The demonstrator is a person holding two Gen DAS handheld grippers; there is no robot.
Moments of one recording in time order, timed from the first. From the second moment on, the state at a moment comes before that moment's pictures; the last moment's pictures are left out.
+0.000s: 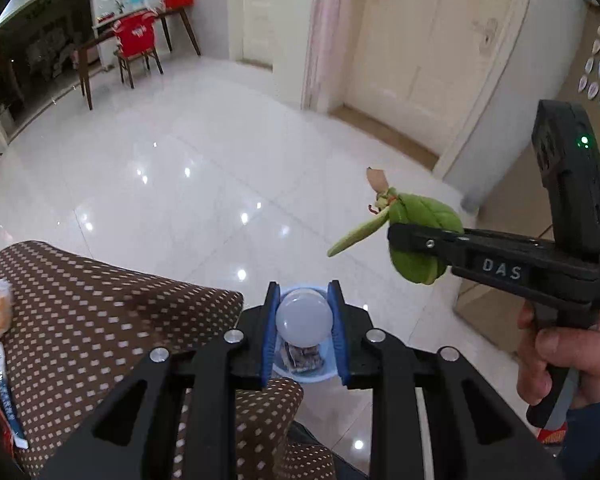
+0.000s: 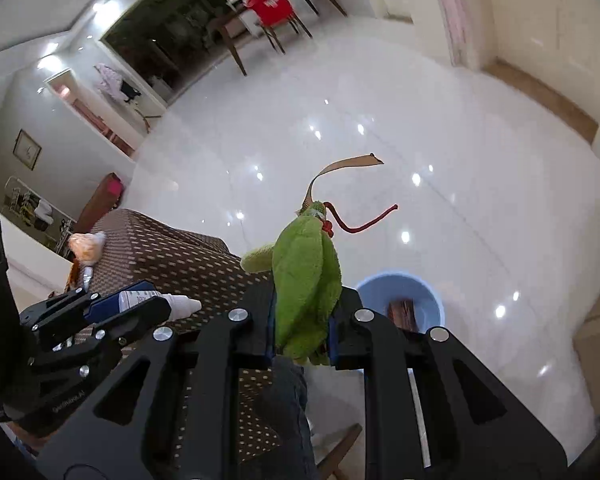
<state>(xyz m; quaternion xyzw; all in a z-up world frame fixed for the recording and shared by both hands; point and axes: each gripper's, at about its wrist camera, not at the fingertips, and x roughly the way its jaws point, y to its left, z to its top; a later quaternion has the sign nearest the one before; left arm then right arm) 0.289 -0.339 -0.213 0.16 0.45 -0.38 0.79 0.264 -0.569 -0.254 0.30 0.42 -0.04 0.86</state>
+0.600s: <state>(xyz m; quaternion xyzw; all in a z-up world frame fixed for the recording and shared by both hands) 0.317 -0.343 -0.212 0.19 0.45 -0.33 0.81 0.246 -0.598 -0.326 0.38 0.45 -0.08 0.80</state>
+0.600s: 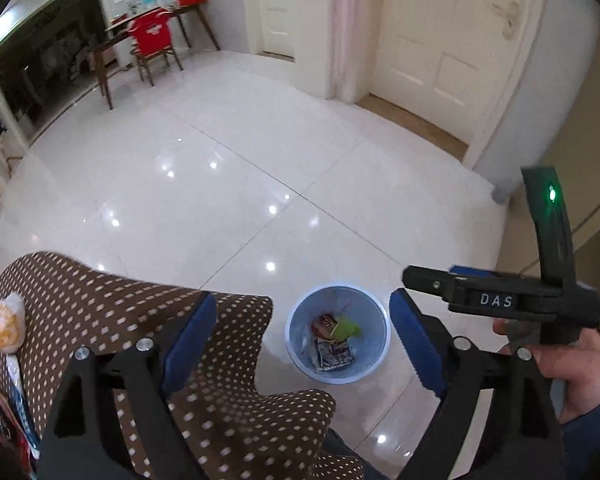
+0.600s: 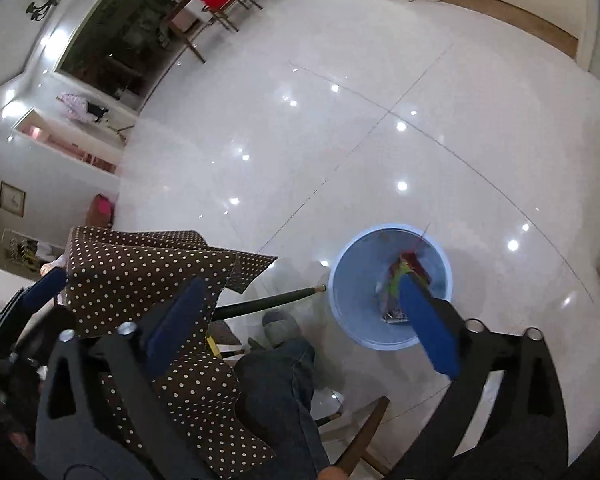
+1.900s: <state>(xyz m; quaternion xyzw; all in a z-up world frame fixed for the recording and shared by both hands) 0.262 -0.071 -0.105 0.01 0.32 -0.19 0.93 0.284 -0.379 -0.111 0.20 0.34 0.03 0.92</state>
